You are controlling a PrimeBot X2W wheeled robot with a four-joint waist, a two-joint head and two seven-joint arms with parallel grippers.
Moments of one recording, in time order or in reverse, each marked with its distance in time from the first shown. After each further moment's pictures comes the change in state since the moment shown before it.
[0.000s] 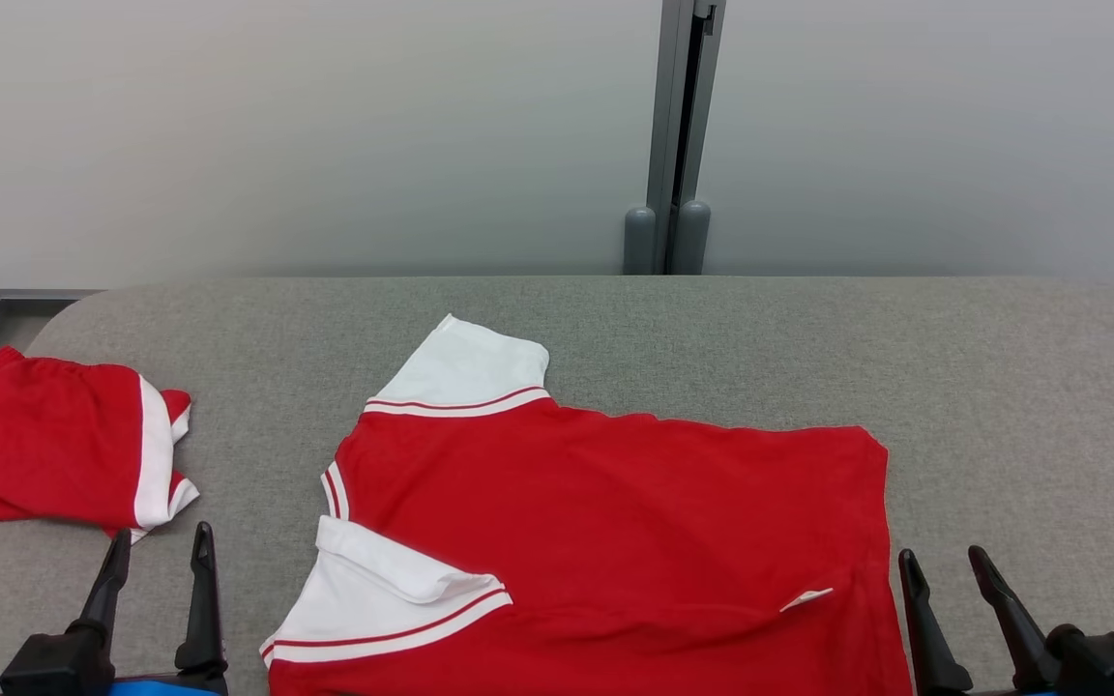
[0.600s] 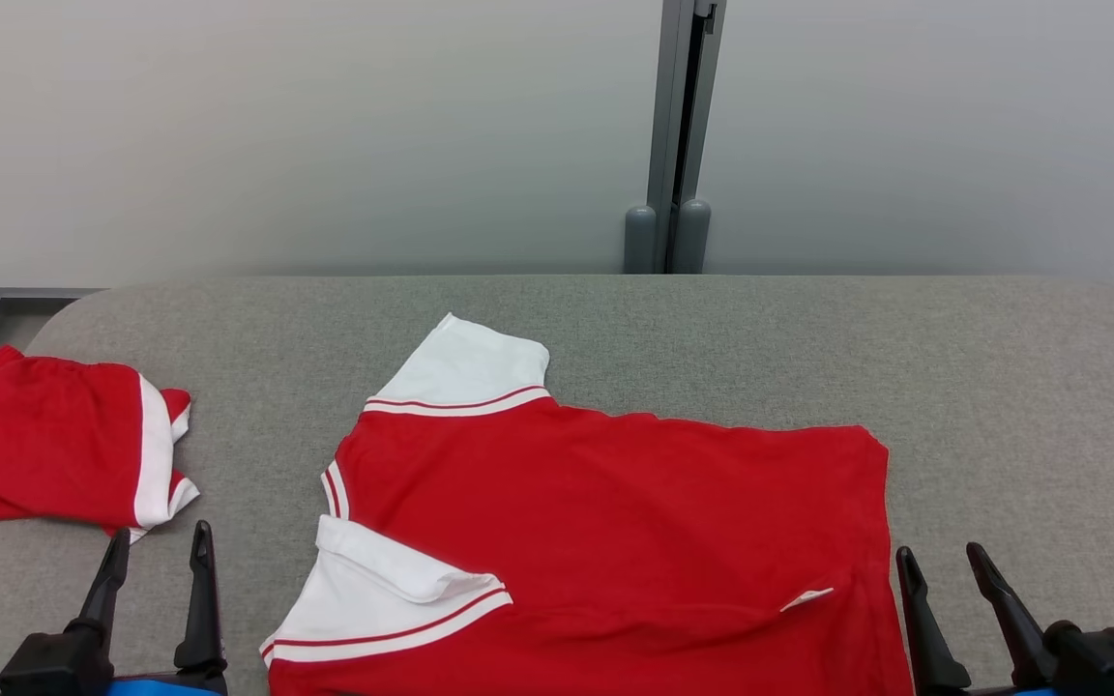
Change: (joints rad) left arm 0.000 0.007 -0.008 0.001 -0.013 0.010 -0.001; right arm -0.004 0.000 0.002 -0.002 -0.009 0.000 0.007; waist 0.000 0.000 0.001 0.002
